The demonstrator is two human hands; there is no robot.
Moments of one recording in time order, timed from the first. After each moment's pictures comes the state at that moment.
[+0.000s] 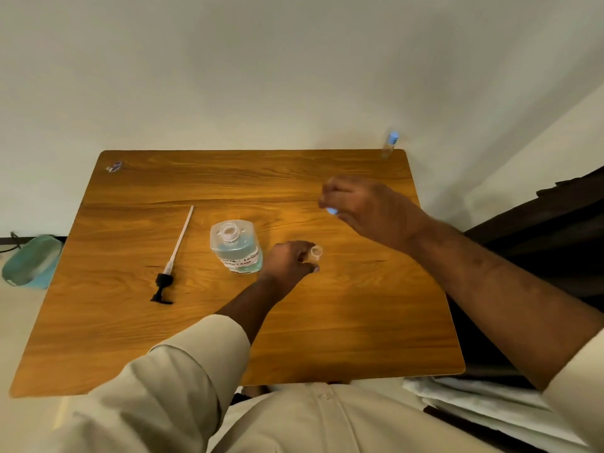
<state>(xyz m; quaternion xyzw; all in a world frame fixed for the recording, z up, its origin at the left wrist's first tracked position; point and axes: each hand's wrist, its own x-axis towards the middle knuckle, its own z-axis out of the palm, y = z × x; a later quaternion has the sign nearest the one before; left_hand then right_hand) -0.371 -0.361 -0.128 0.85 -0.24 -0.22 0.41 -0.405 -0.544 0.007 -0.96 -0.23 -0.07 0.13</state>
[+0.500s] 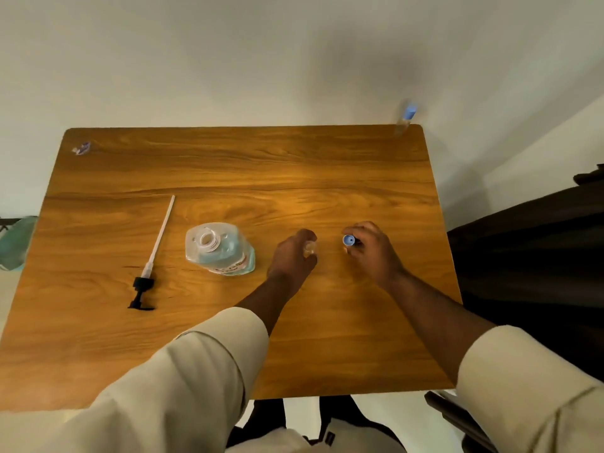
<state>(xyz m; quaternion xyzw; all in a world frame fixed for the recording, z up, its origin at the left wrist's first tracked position) -0.349 -0.399 -0.199 0.87 -0.15 -0.23 0.40 -0.408 -0.576 -0.190 -0.91 0.17 0.04 0.37</state>
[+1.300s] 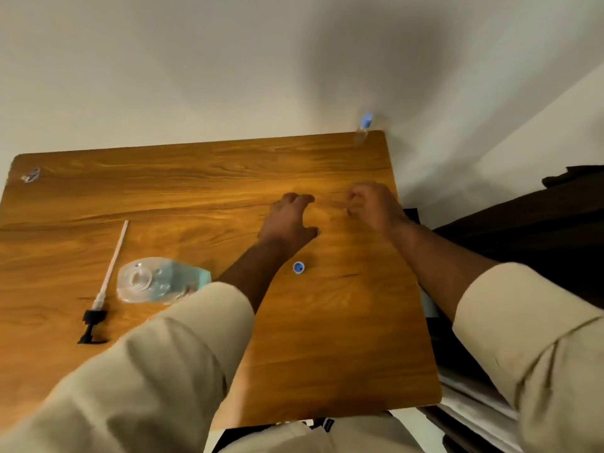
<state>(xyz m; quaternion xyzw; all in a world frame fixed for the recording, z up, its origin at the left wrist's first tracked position) -0.290 -0.514 -0.152 0.91 -0.26 -0.22 0.24 -0.348 -0.711 -0.156 -0.94 0.18 0.07 0.30</state>
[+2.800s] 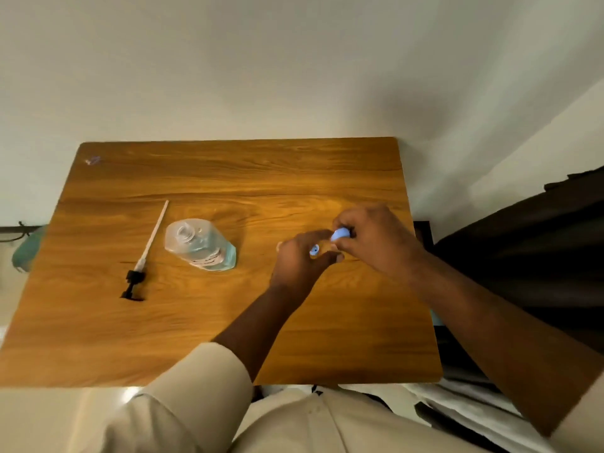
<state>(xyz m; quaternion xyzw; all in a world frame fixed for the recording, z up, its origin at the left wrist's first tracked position) -0.417 -0.449 -0.096 0.82 -0.20 -0.15 0.51 -0.441 -0.602 -0.038 -0.96 0.03 0.04 0.27</state>
